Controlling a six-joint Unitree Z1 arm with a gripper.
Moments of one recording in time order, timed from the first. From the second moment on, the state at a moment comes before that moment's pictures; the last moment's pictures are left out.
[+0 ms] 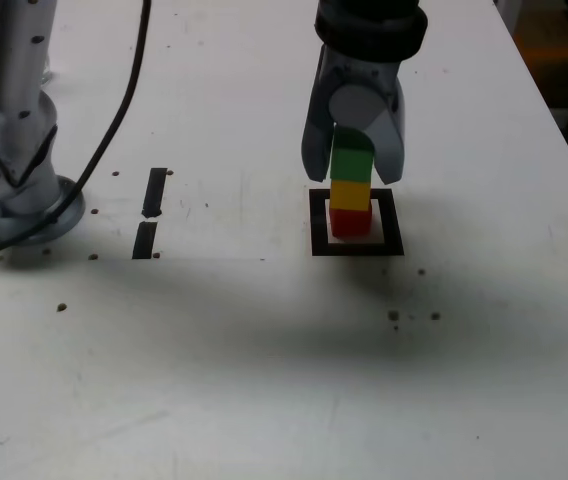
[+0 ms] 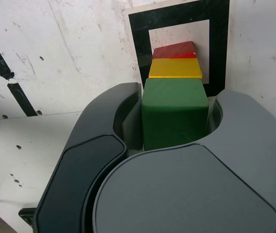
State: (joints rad) arm -0.13 1.99 -1.69 1.40 -0.03 0.04
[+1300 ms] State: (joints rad) arm -0.12 1.76 -1.67 1.45 0.05 0.04
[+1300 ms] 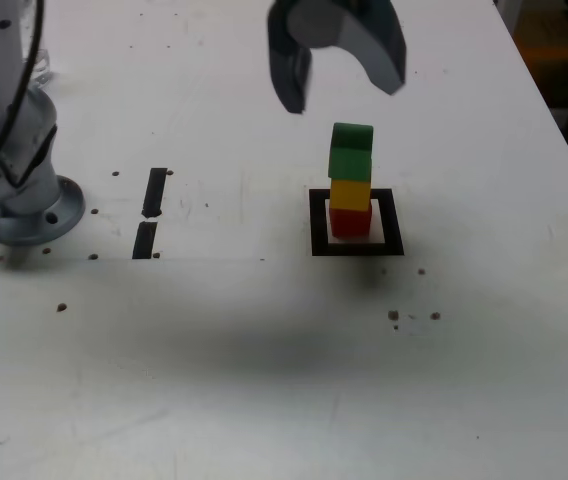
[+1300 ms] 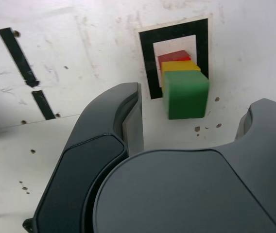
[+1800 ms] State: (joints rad) arm -0.12 1.57 -1.44 1.46 0.07 -0.01
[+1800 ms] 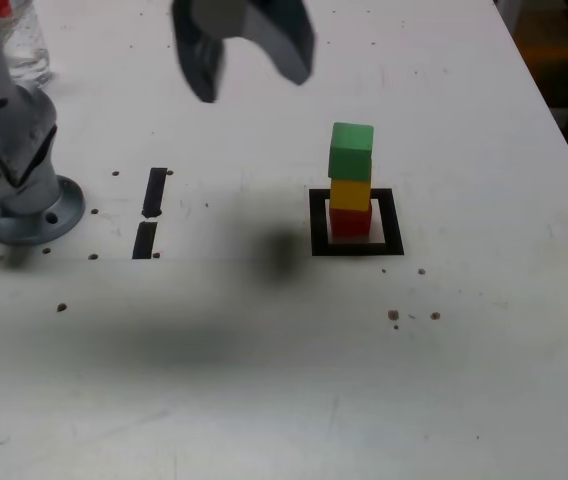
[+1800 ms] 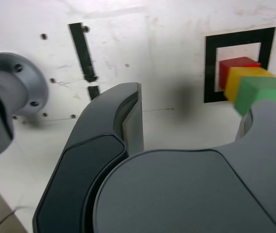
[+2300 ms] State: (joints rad) arm -0.11 1.45 -1.02 1.24 0.01 -0.03
